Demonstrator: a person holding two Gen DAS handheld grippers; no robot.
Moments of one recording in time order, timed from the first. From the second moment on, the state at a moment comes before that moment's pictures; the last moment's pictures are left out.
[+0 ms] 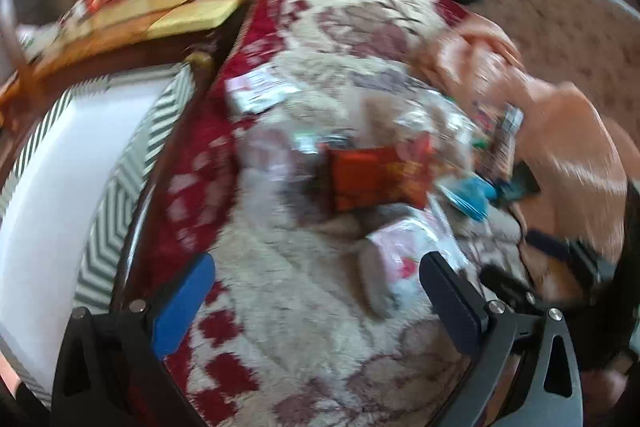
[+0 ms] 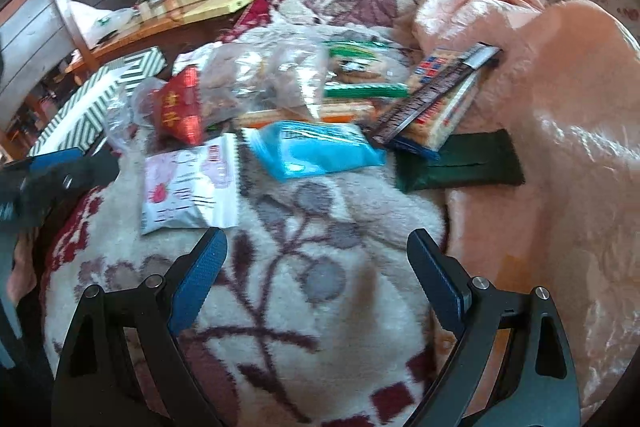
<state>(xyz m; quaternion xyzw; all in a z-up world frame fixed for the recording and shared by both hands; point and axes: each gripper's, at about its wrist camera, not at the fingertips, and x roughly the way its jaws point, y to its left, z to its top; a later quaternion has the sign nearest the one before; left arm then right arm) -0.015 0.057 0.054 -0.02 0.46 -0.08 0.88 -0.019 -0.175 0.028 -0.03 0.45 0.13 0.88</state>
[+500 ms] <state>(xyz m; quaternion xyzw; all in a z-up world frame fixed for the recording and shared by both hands) -0.005 -0.012 0.027 0.13 0.47 -0.22 0.84 -0.012 -0.209 0.027 0.02 0.47 0.07 0.88</state>
